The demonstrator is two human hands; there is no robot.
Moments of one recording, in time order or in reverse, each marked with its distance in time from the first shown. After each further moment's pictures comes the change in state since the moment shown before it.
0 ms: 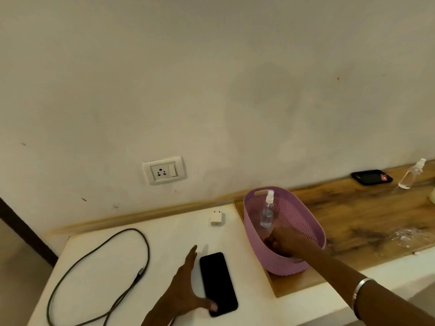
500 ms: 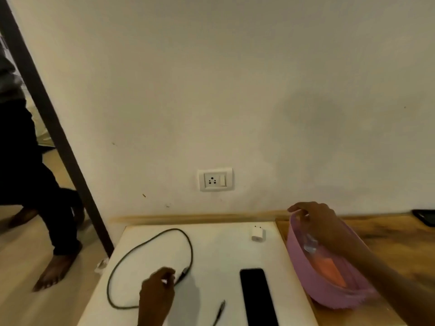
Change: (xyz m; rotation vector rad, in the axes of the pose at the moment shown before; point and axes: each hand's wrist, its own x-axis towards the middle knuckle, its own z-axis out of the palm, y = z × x) left_hand -0.073 -0.085 -0.066 -0.145 0.897 -0.286; right_hand -0.016 -0.084 -0.096 0.124 0.378 -0.301
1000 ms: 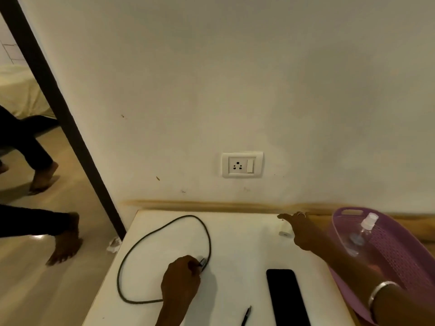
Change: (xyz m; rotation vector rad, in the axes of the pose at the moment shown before) left_hand 0.042 -0.011 0.031 0.152 -0.179 -0.047; right_hand 0.070 -0.004 0.167 -0.210 -0.392 0.008
